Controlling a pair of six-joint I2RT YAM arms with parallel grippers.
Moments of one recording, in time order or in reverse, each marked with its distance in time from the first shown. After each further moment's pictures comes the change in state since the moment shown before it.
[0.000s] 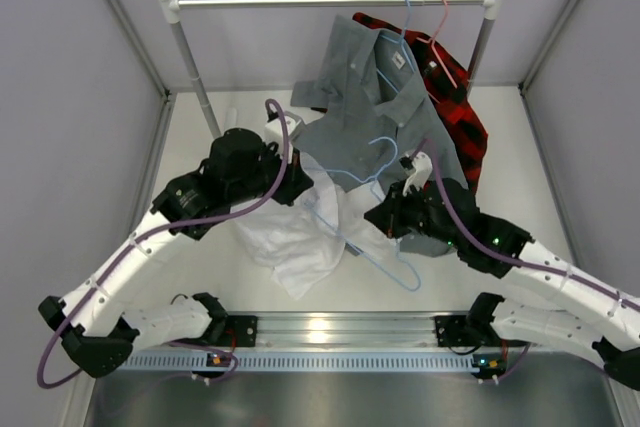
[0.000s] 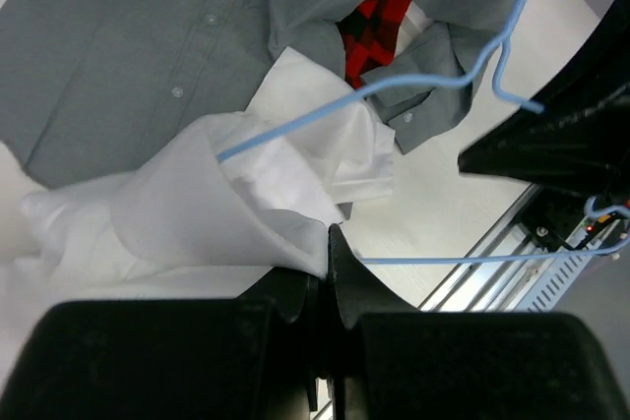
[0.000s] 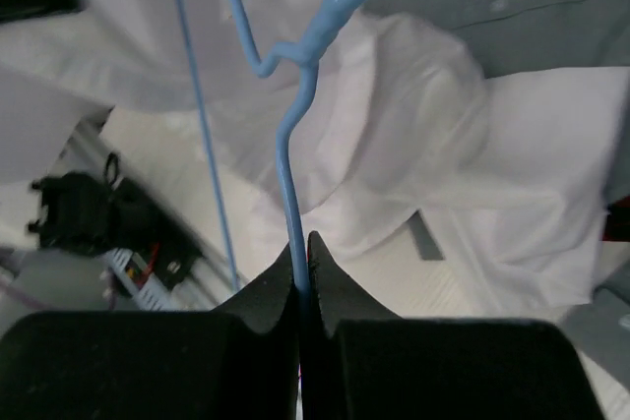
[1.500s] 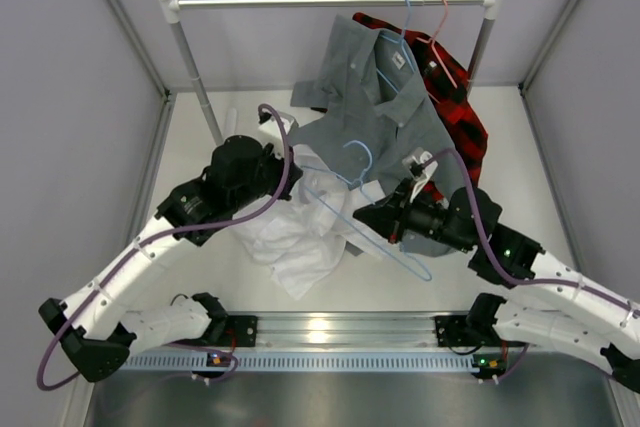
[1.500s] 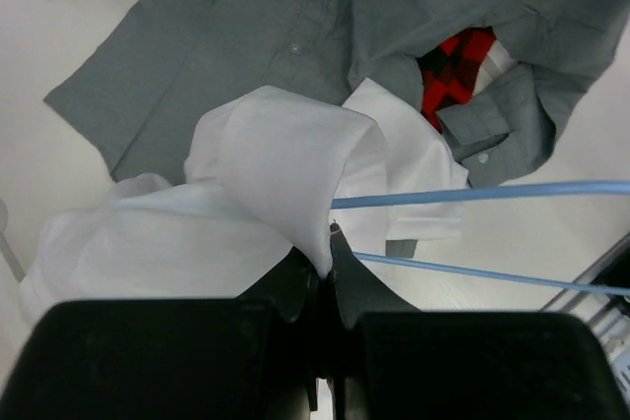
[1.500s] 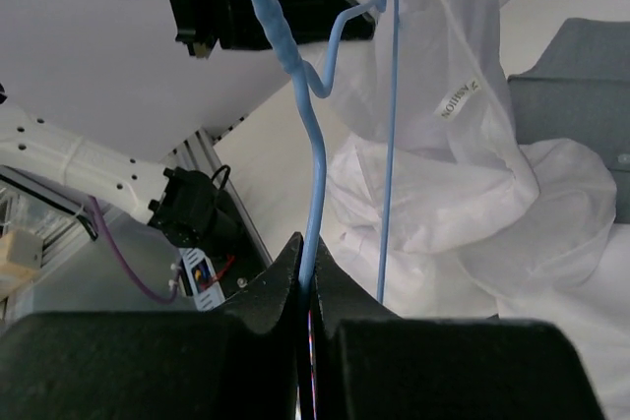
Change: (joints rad) left arm -0.006 -0.033 -0.089 0.094 -0.232 0.038; right arm 0.045 -0.083 -0.061 0.260 -0.098 -0.121
